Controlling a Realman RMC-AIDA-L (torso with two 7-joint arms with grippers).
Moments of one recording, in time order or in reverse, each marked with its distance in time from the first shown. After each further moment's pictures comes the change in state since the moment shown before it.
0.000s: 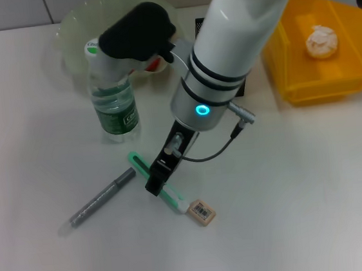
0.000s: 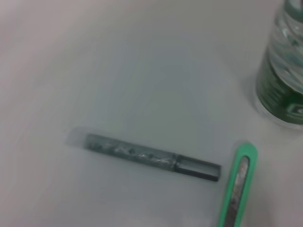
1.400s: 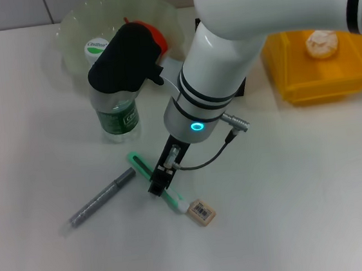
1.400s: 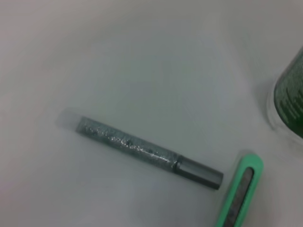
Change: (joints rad) left arm -0.039 -0.019 0.009 -0.013 0.003 -0.023 0.083; right arm 0.013 0.000 -0.191 -0.049 0.010 0.111 -0.014
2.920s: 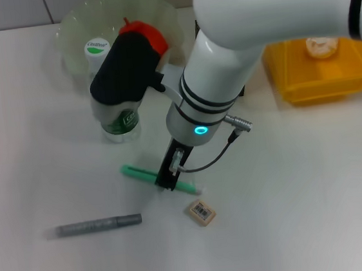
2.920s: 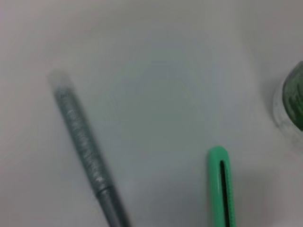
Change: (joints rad) left arm -0.016 -0.001 0.000 -0.026 0.000 -0.006 0.000; right arm -0.013 -0.003 -0.026 -0.023 -0.020 0.008 -0.034
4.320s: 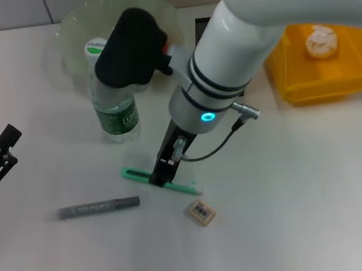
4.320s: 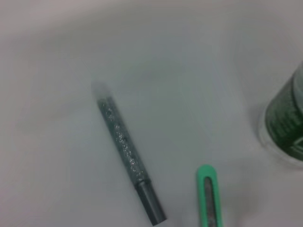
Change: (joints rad) left arm -0.070 0.000 0.015 -0.081 0.042 -0.045 0.107; right arm -0.121 0.003 0.204 -0.190 -0.198 -0.125 -0.040
